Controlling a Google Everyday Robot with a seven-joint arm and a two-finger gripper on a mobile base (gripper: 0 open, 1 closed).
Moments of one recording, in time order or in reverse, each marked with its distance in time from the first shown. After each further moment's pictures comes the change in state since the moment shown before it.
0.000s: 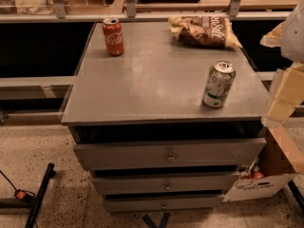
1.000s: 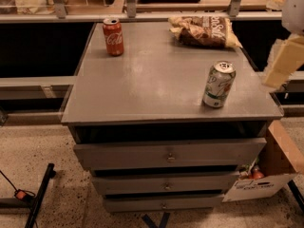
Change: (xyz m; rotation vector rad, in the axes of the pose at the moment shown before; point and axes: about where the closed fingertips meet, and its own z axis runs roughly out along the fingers) arm -0.003 -0.070 -0.017 0.229 0.010 -0.048
